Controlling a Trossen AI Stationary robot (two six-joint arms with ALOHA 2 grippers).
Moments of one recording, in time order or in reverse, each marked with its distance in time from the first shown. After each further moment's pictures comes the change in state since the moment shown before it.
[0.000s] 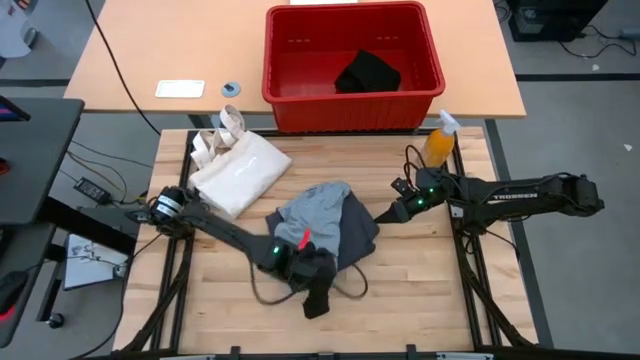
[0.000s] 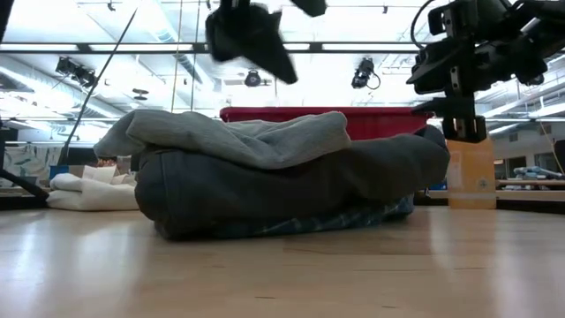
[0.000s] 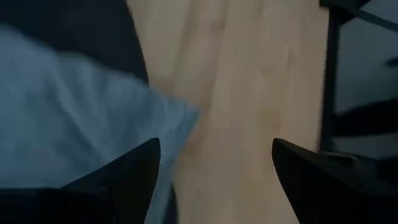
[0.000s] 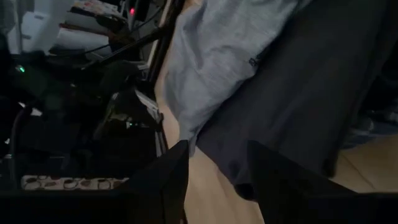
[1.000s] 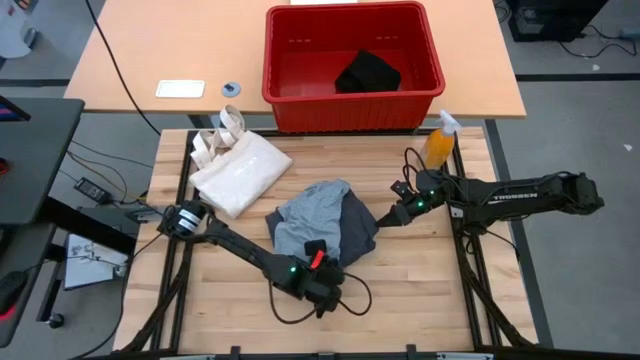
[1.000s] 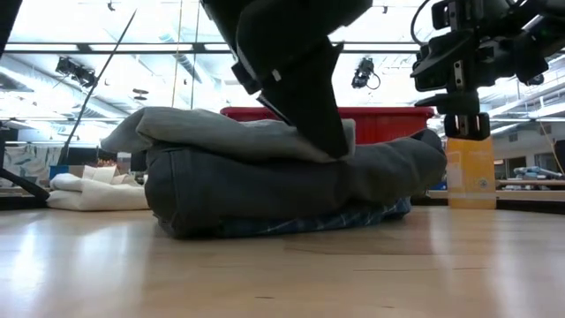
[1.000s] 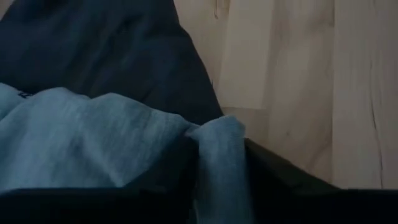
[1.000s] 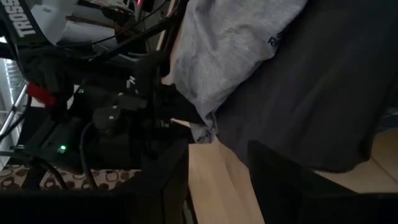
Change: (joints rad) left arm -0.033 0.185 0.013 0.073 -0.437 0.246; right arm 0.036 0.001 0.000 0.018 -0.015 0.027
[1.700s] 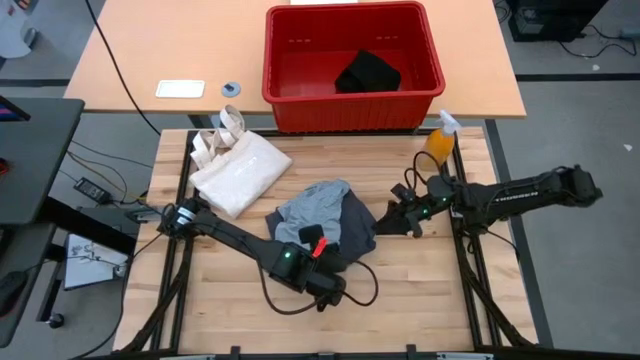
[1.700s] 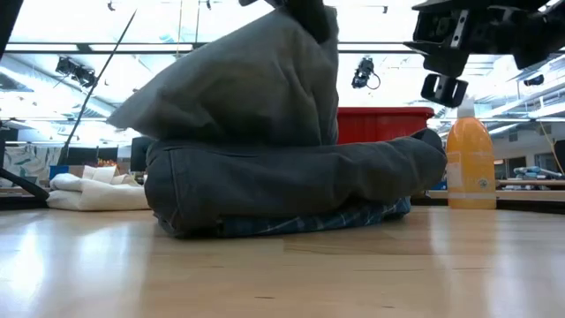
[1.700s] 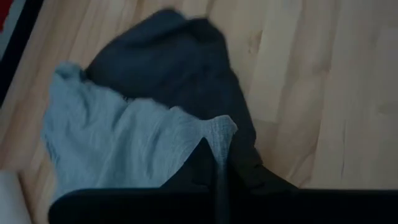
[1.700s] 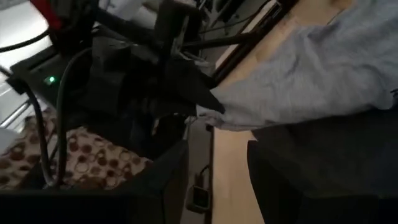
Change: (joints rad) left arm 0.013 -0.017 0.403 -0.501 -0.012 -0.113; right arm 0.137 0.000 0.000 0.276 0.073 -0.160
